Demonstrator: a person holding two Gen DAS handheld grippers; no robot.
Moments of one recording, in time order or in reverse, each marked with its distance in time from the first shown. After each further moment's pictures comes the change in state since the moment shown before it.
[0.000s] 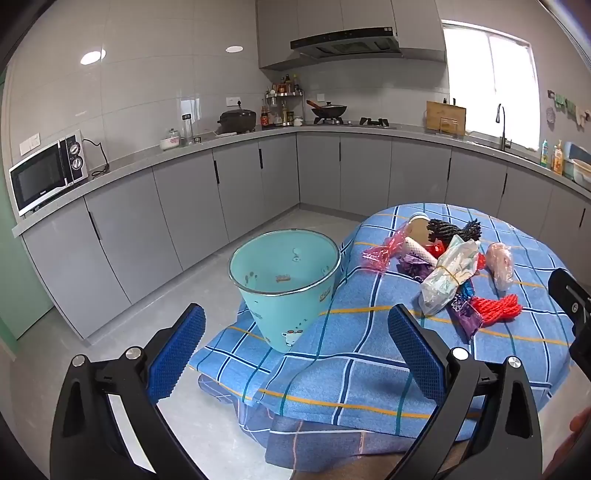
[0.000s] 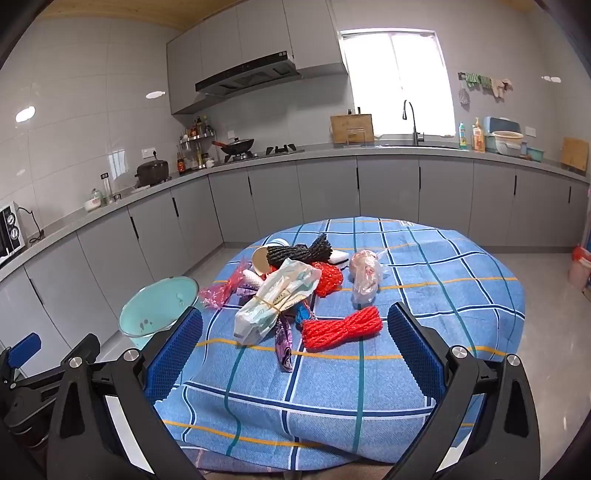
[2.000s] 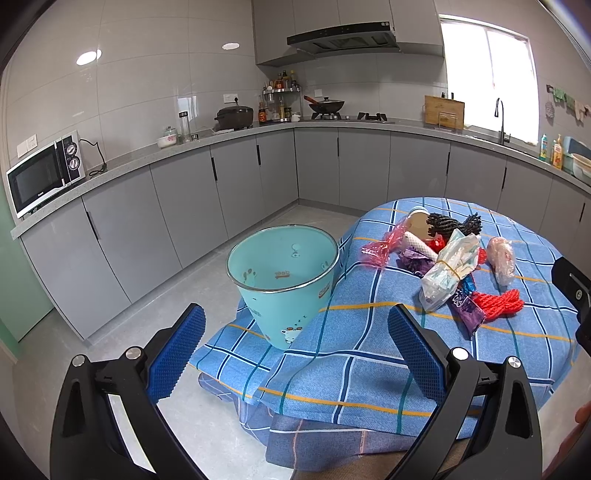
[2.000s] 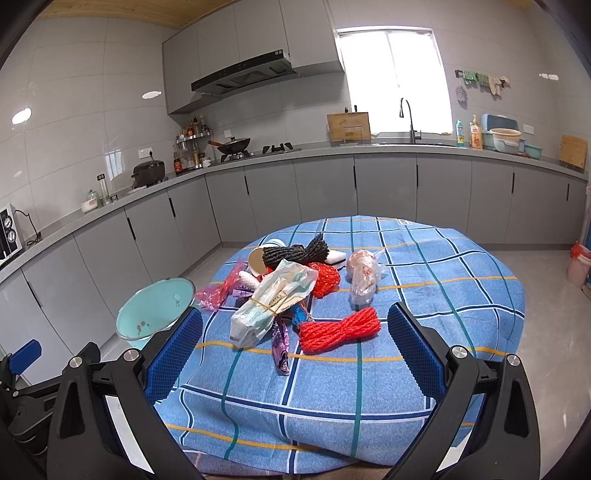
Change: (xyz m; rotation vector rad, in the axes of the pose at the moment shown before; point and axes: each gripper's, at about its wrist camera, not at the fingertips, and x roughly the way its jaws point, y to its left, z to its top) left arm 0.007 -0.001 -0.002 0.016 0.015 -0.004; right arm 0.004 -0.004 0.007 0.007 0.008 -0.007
